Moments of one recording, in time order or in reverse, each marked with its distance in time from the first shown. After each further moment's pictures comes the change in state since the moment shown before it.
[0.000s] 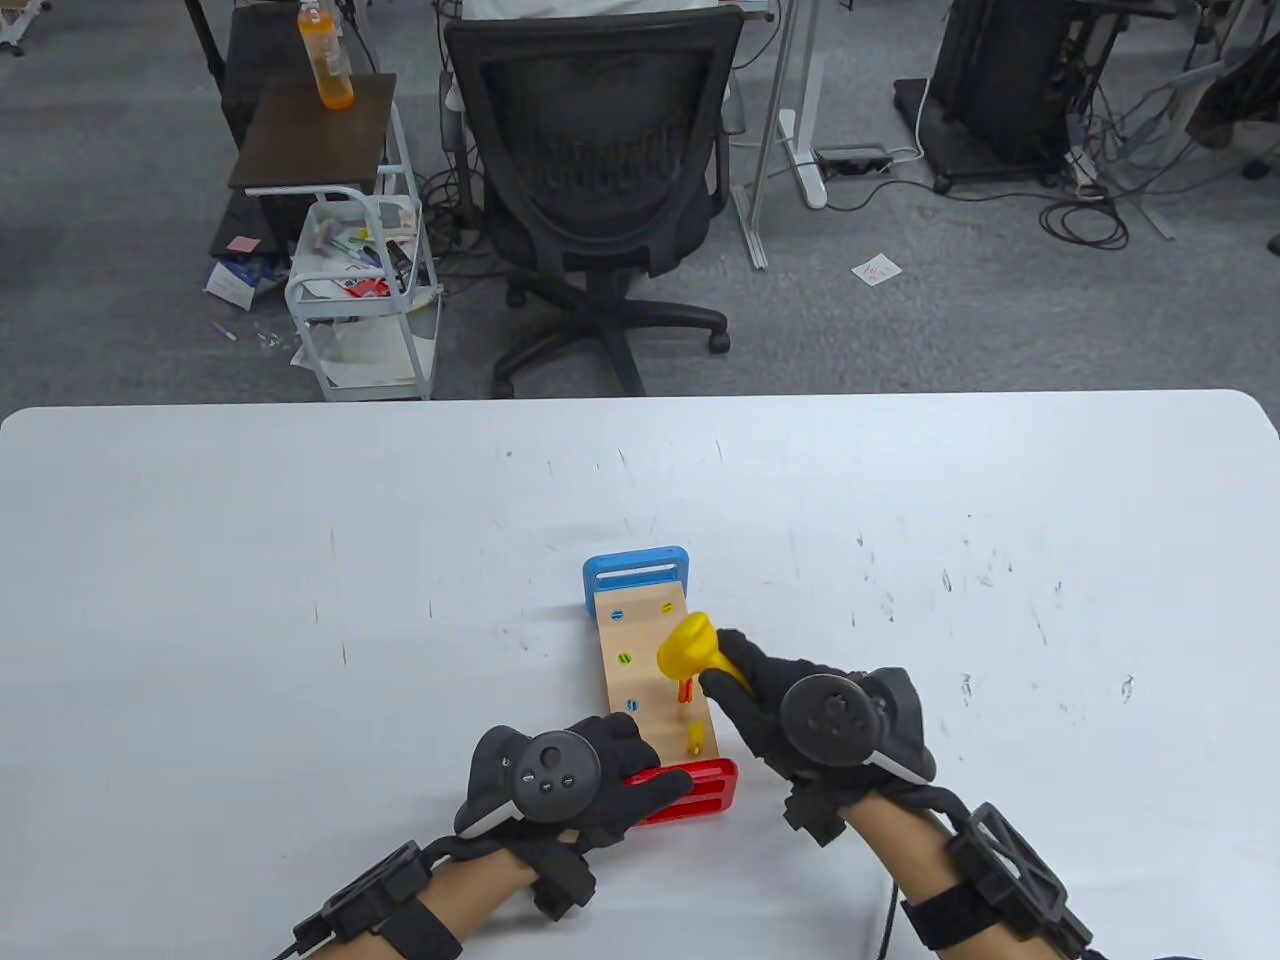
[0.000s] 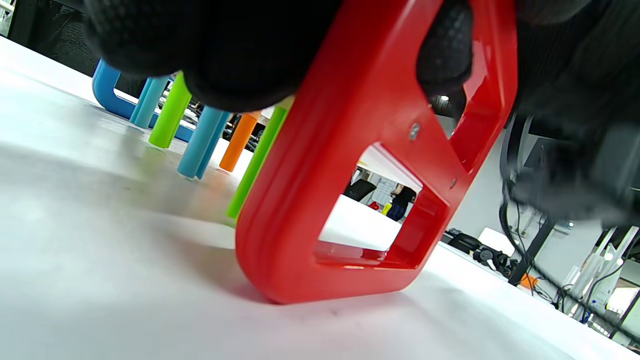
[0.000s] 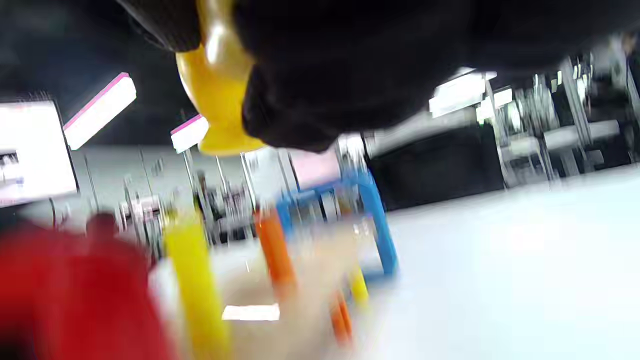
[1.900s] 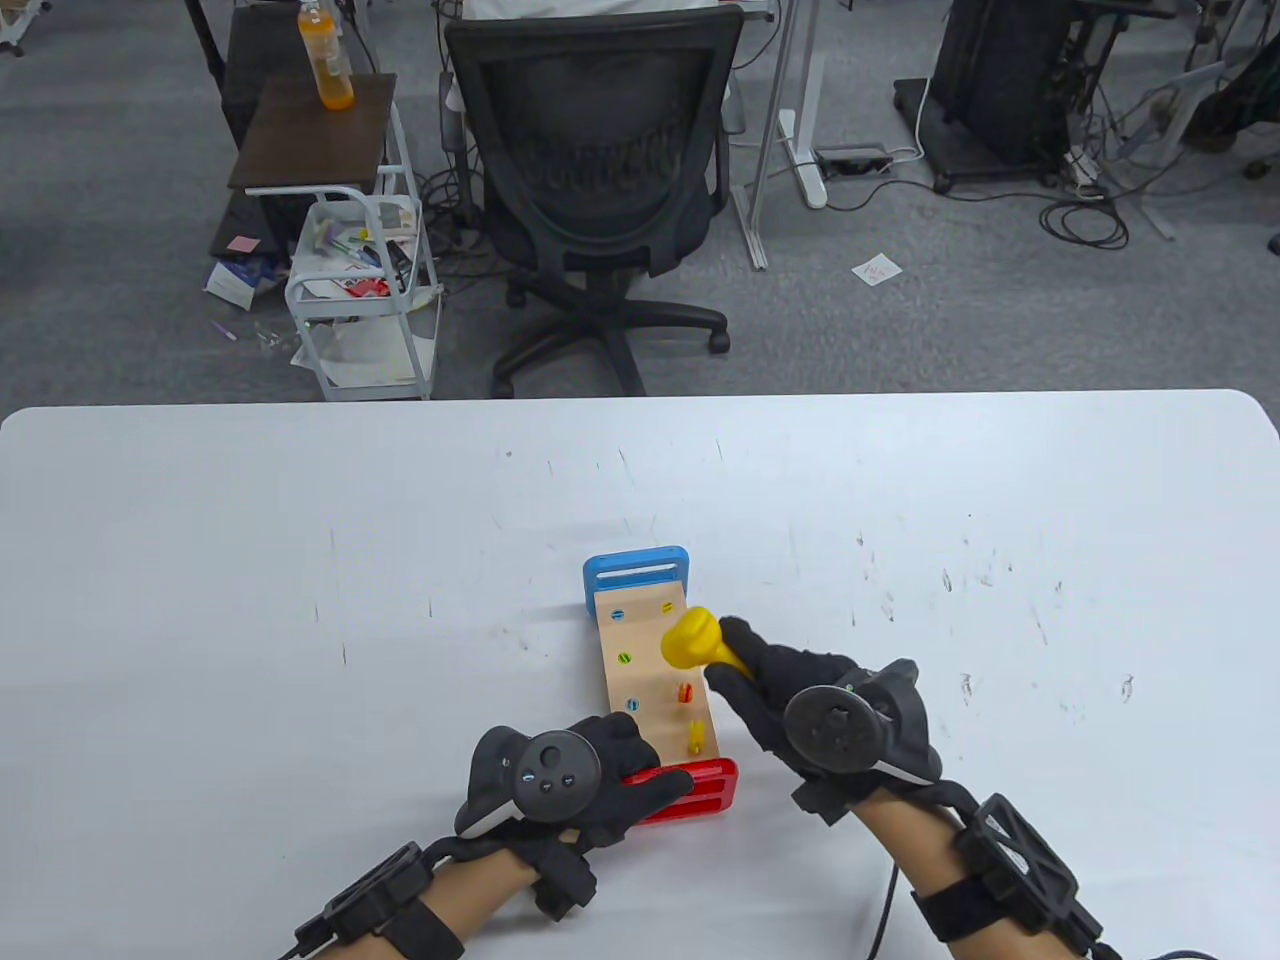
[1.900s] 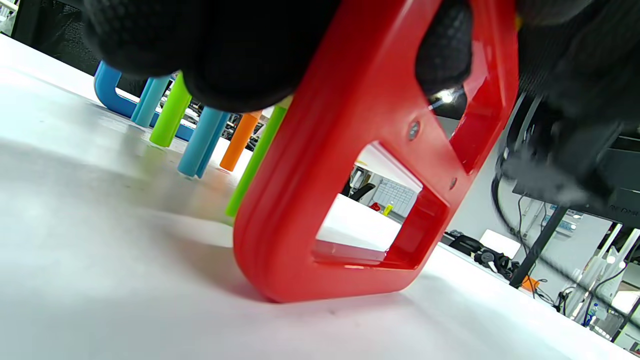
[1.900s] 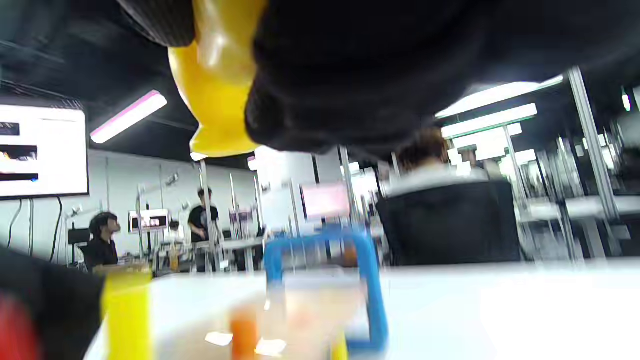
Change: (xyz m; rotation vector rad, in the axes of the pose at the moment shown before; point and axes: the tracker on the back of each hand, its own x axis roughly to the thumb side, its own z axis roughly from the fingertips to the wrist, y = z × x) left_hand -0.001 0.000 0.000 0.001 0.004 0.003; right_hand 0.003 -0.005 -0.001 -0.014 -0.085 0.125
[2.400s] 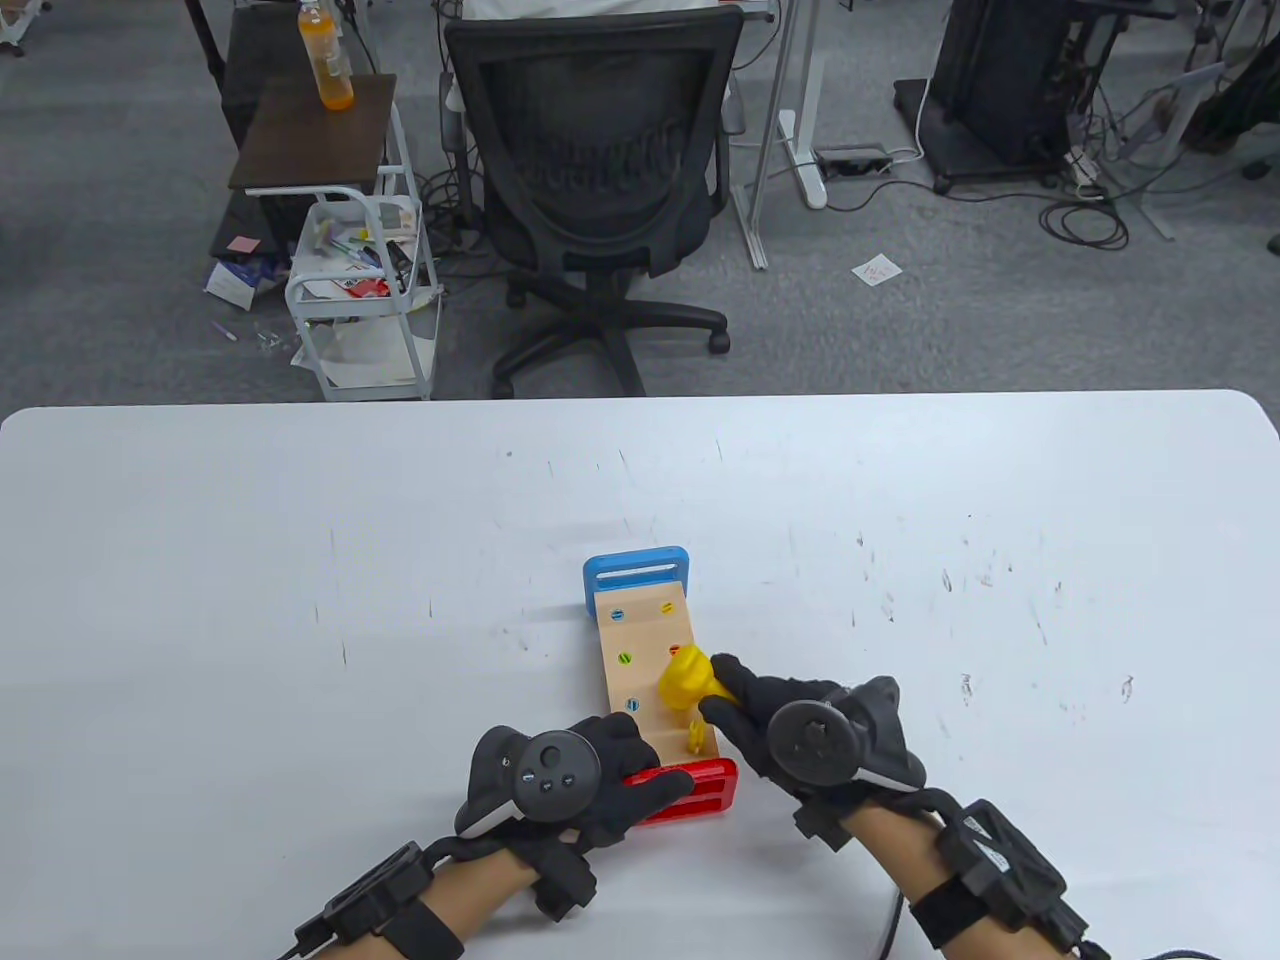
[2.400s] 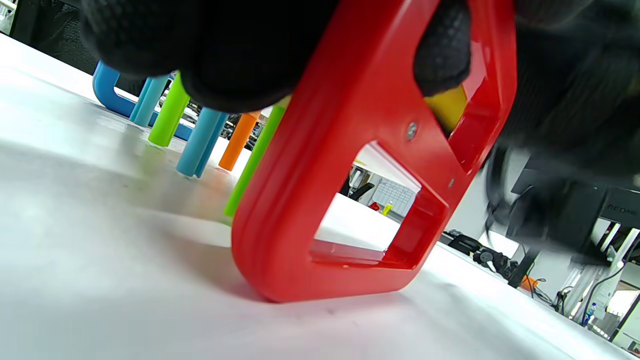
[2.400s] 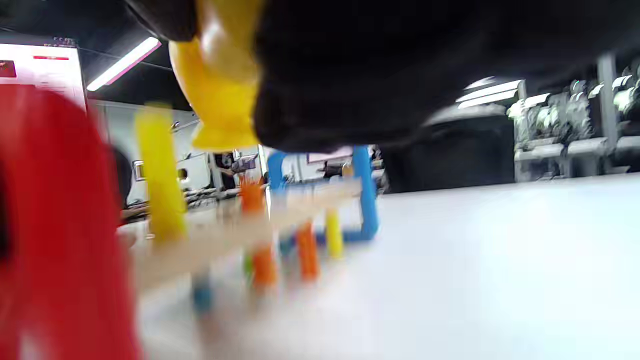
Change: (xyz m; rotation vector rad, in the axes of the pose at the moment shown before) left_hand 0.000 0.000 0.000 0.000 -0.002 0.001; right_hand -0.005 0.031 0.013 0.150 0.010 0.000
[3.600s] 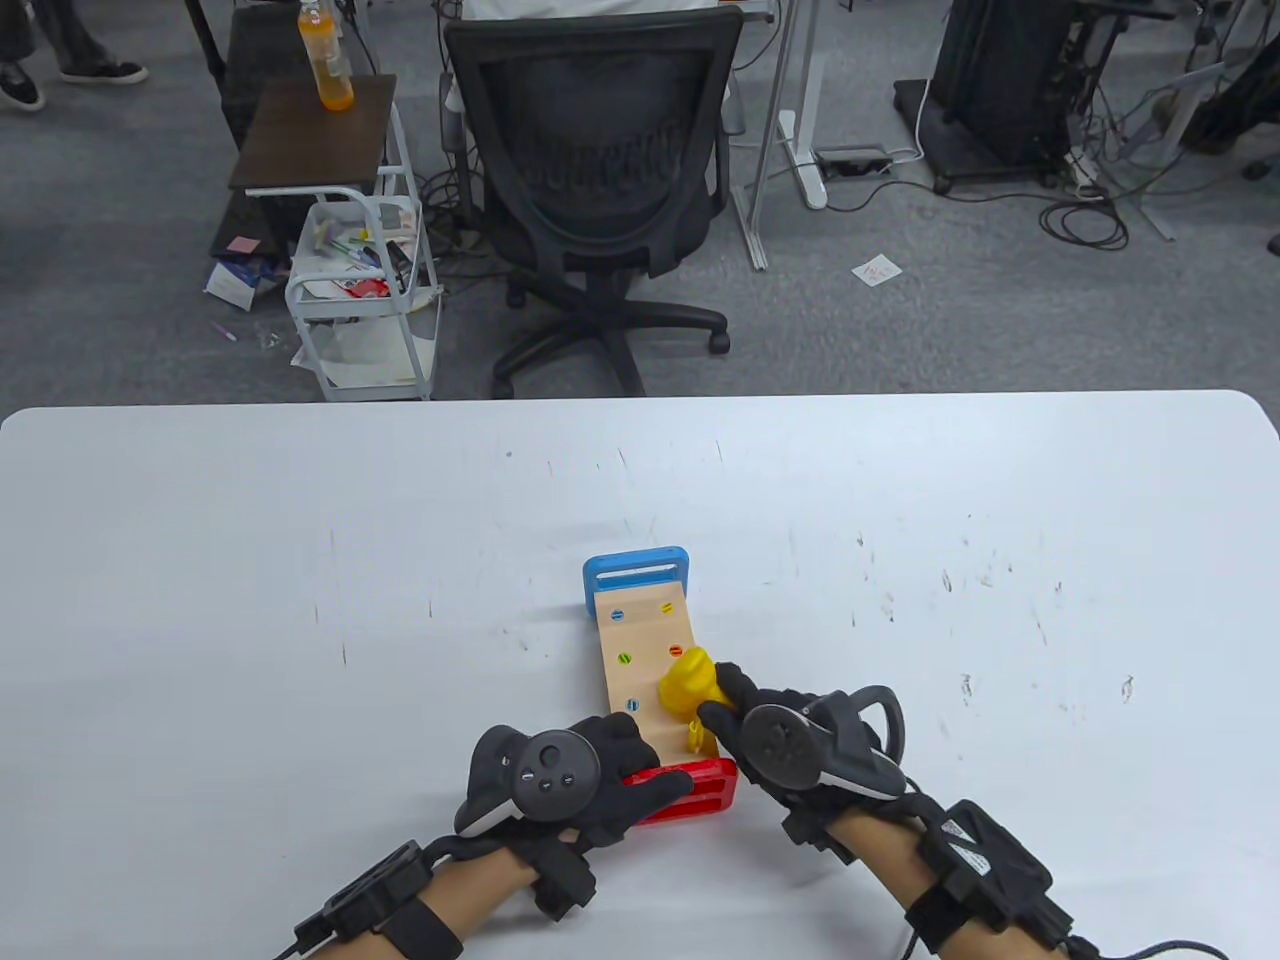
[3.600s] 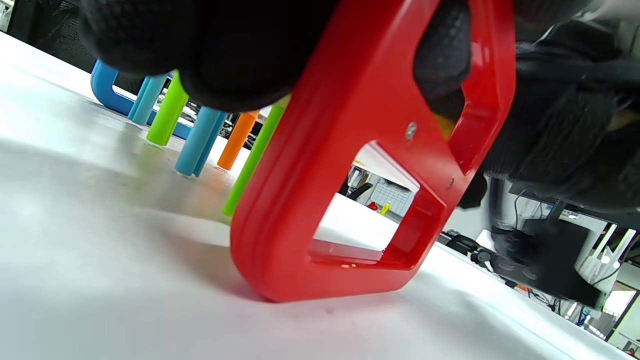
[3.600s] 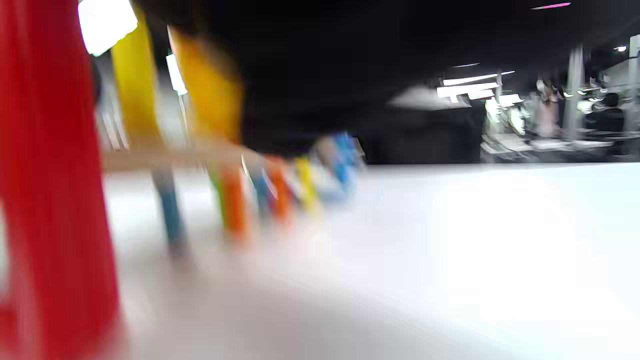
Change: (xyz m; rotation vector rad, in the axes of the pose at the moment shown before) left_hand 0.000 0.000 0.000 -0.003 -0.004 0.006; right_hand -0.001 0.032 0.002 0.099 0.045 -0.073
